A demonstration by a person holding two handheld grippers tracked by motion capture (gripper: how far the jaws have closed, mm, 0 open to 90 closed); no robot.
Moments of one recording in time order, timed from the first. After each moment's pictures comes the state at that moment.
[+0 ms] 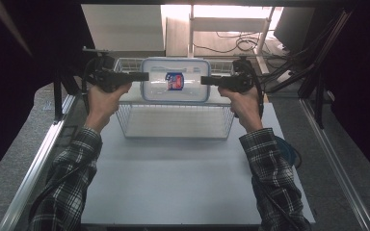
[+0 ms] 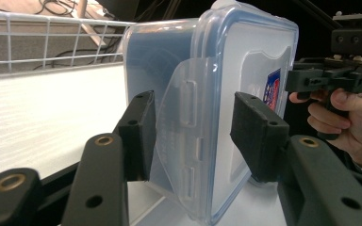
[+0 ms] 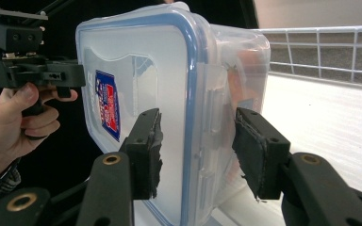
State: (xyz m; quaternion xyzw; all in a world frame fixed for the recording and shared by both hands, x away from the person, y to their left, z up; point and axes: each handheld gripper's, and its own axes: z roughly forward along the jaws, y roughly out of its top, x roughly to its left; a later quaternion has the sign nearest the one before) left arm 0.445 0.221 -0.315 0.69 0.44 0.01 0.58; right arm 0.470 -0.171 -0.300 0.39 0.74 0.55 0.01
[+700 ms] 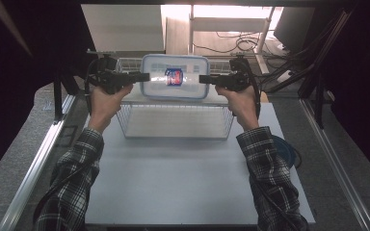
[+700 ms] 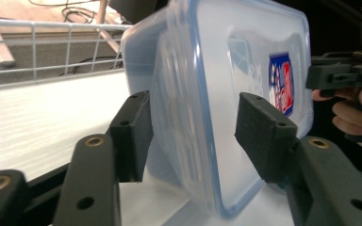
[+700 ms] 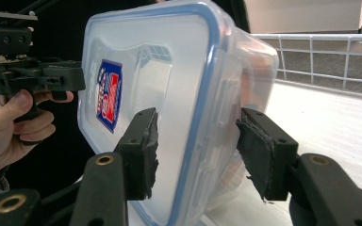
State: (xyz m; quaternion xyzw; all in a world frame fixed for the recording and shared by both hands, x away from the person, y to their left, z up) left arm 0.447 0.217 -0.321 0.69 0.44 0.05 0.56; right arm 0.474 -0.163 -0.300 0.40 0.74 0.54 0.03
